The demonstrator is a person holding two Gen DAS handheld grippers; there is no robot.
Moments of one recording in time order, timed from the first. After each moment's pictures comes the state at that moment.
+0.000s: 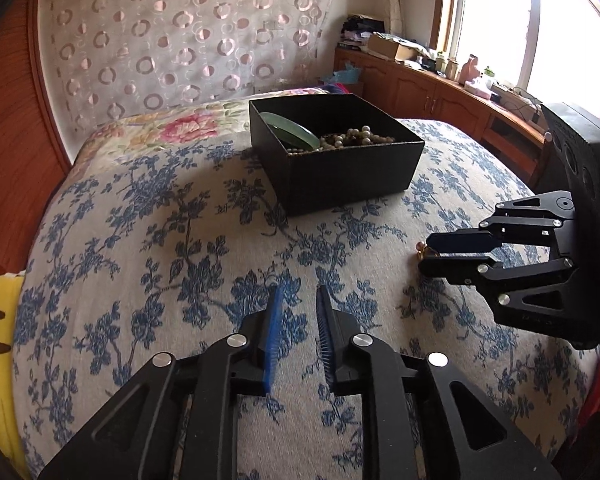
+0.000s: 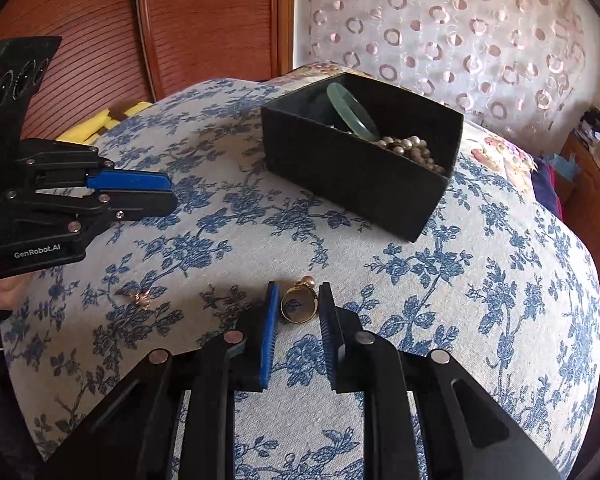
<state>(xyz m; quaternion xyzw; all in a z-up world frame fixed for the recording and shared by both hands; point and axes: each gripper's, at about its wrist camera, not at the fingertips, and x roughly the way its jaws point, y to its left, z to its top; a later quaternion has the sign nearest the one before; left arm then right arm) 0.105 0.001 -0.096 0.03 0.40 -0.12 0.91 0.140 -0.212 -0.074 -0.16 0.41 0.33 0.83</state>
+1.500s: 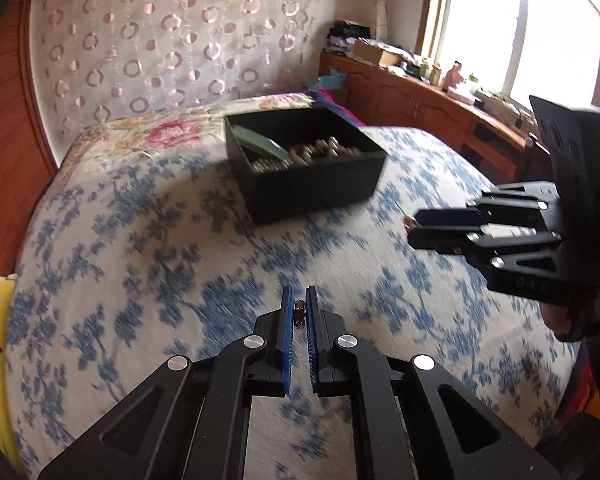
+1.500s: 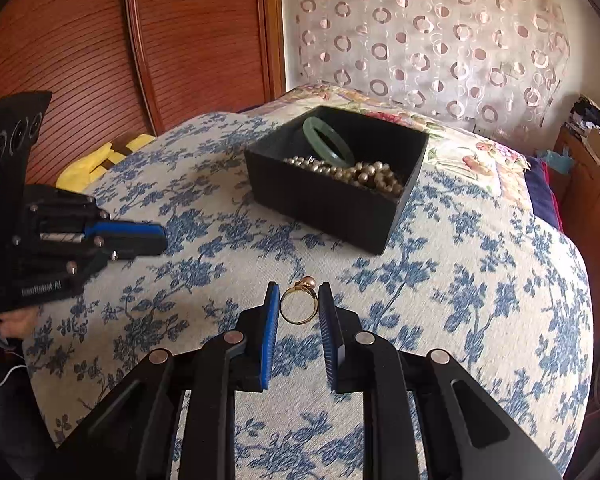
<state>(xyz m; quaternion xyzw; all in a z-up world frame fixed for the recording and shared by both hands) 0.101 -0.012 -0.074 0.02 0.39 -0.15 0.91 0.143 -0.243 -0.042 -0.12 0.39 0.33 0.85</state>
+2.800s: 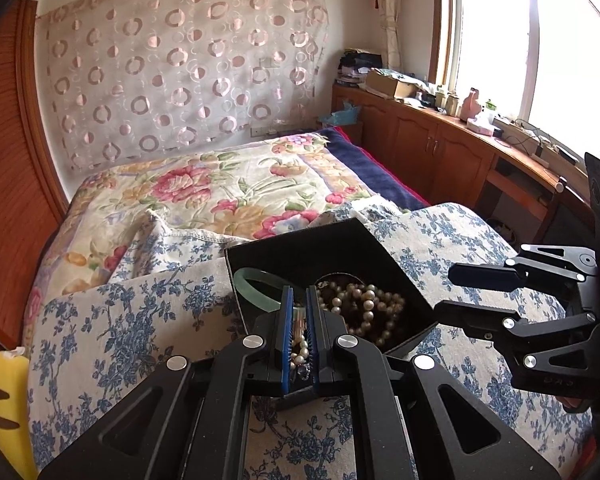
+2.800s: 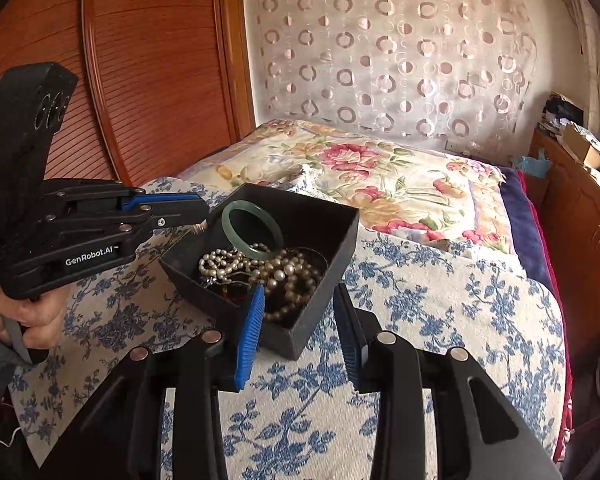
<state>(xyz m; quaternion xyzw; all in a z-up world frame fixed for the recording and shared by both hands) 0.211 -0.037 -0.034 0.04 0.34 -0.13 0.93 0.206 -0.266 -0.014 -0.07 0.35 0.29 0.89</state>
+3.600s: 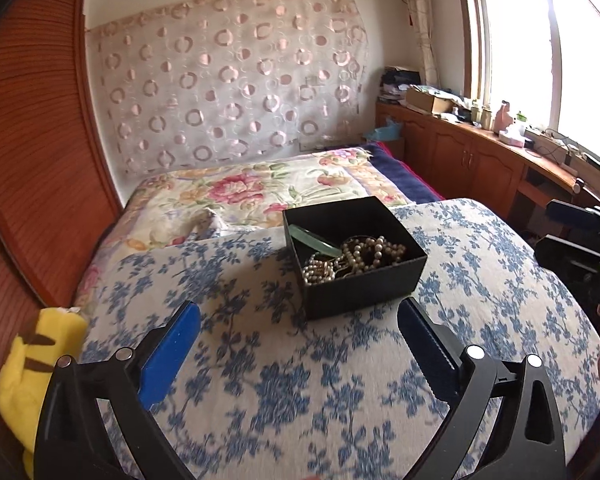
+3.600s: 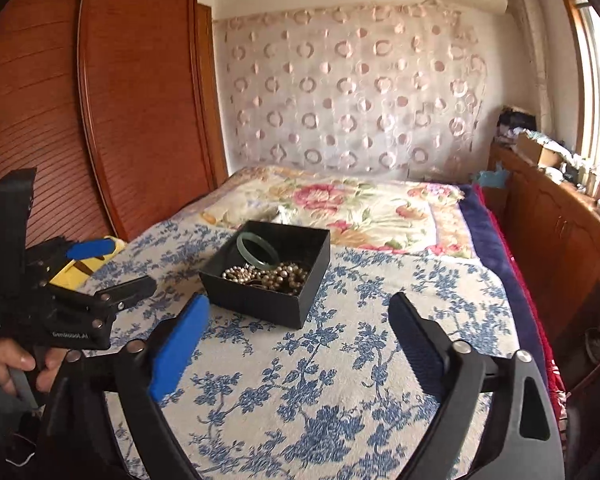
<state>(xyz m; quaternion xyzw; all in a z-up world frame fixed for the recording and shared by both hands) 0.098 -0.024 -0.014 0.05 0.31 -0.03 0.95 0.103 -0.302 0.041 -0.03 0.27 0.22 0.94</state>
